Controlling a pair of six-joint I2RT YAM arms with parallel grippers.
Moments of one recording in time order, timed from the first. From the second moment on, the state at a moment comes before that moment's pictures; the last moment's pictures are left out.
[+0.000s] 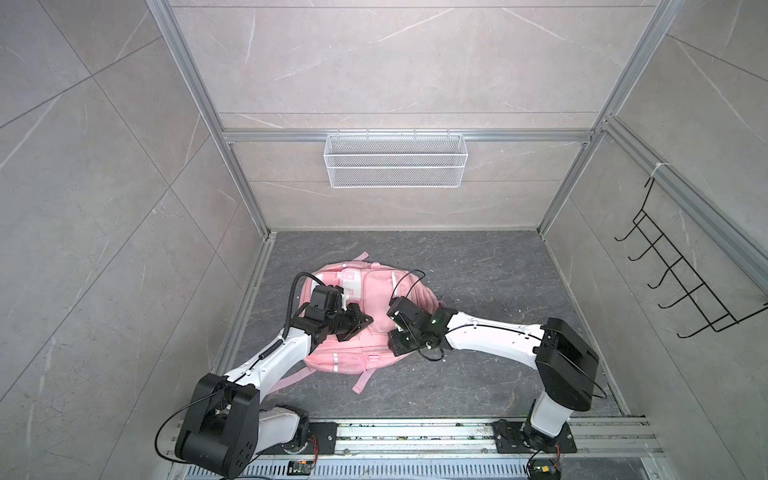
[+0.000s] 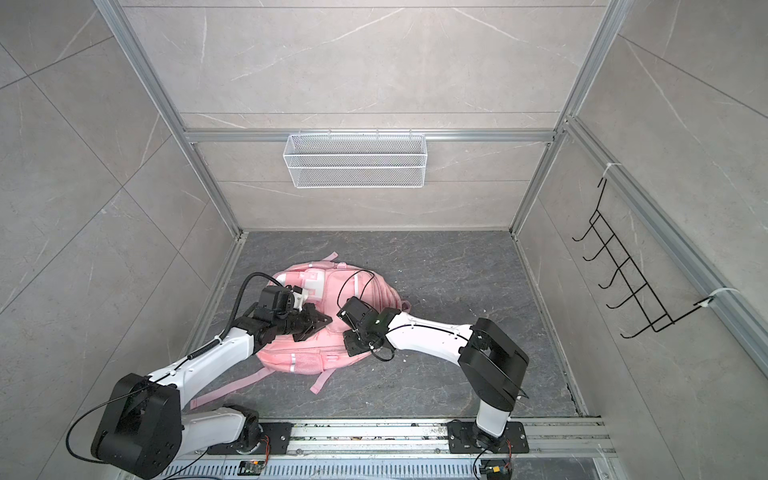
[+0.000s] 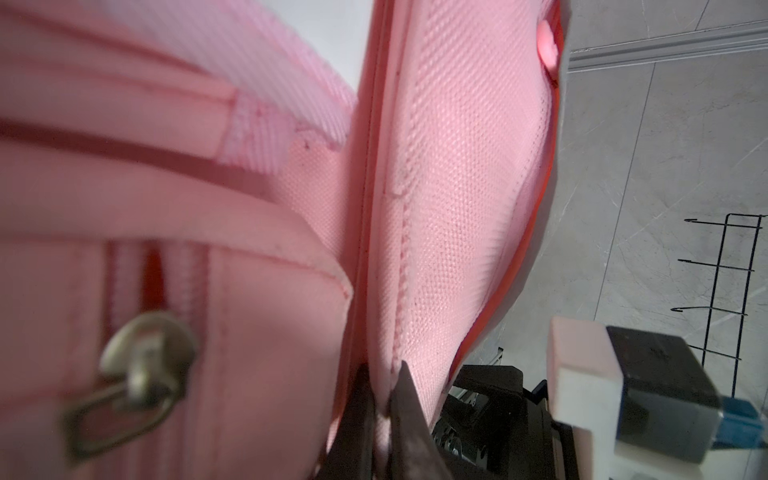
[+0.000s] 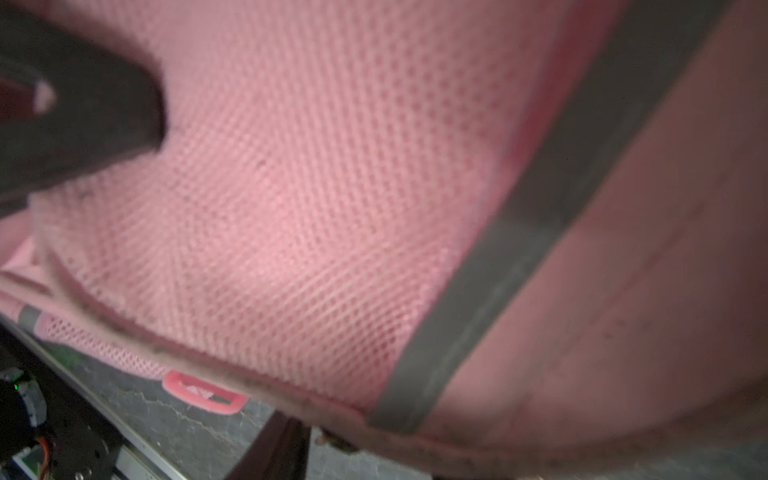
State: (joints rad) left arm -0.35 1.25 0.65 -0.21 0.56 -0.89; right arm 0.98 1.76 1.21 -0.53 0.00 0.58
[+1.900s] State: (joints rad) left arm -0.48 1.39 0.93 -0.60 0.43 -0.15; right arm 0.63 1.96 1.60 -0.68 0.03 -0.15
